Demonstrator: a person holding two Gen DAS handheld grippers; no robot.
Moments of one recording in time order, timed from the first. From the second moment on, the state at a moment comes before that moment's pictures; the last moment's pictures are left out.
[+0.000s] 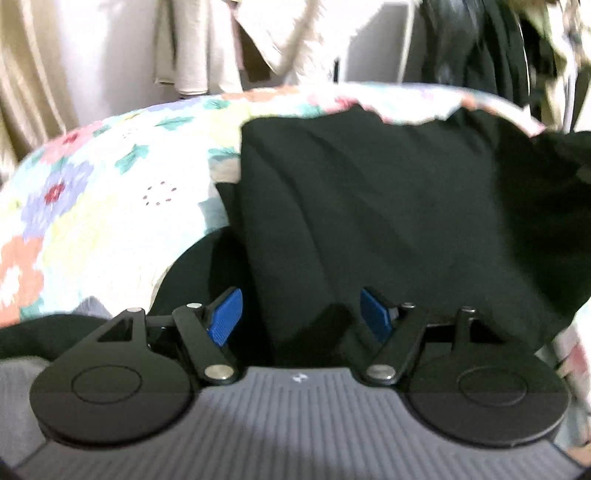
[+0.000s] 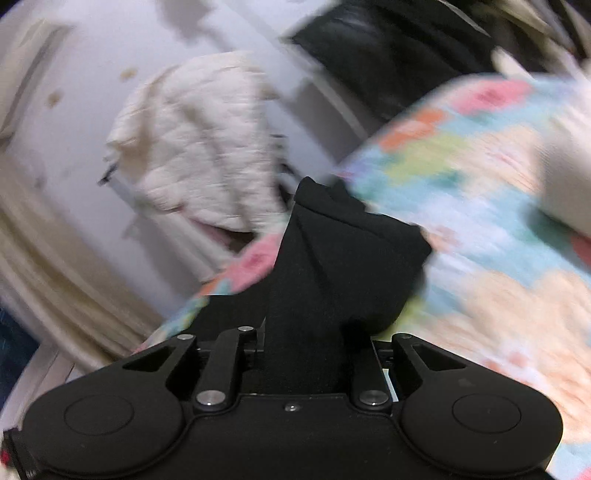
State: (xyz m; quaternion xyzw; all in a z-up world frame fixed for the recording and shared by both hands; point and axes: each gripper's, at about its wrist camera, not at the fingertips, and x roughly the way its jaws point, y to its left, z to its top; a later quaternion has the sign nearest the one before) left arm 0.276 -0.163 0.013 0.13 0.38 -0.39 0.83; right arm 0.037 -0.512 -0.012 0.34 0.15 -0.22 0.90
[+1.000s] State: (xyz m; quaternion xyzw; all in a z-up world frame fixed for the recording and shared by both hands) left arm 0.299 -0.131 0.052 0.01 0.32 -0.45 0.83; right arm 0.185 -0.305 -0.075 0.08 0.33 0.13 0.93
